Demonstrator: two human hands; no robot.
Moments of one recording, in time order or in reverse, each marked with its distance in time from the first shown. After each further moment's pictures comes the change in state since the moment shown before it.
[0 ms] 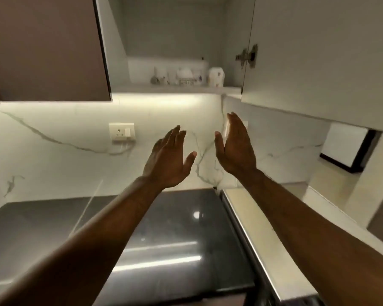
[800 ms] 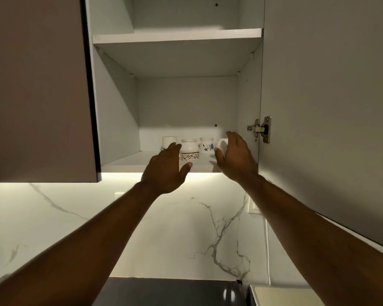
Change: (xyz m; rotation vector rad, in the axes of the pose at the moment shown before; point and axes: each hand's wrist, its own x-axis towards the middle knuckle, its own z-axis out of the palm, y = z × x) left_hand 0.226 -0.051 -0.005 0.118 0.137 -0.128; right_hand 0.248 0.053 0.050 0.056 -0.030 -0.120
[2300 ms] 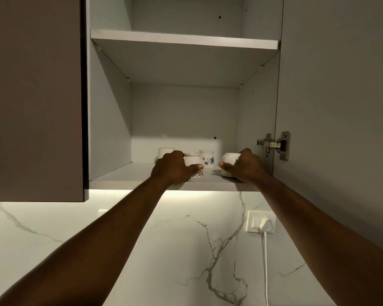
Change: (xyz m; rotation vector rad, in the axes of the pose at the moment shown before) left_hand 0.081 -0.025 0.023 -0.168 -0.081 -0.218; right_hand 0.051 0.013 0.013 -0.019 -0.184 0.368
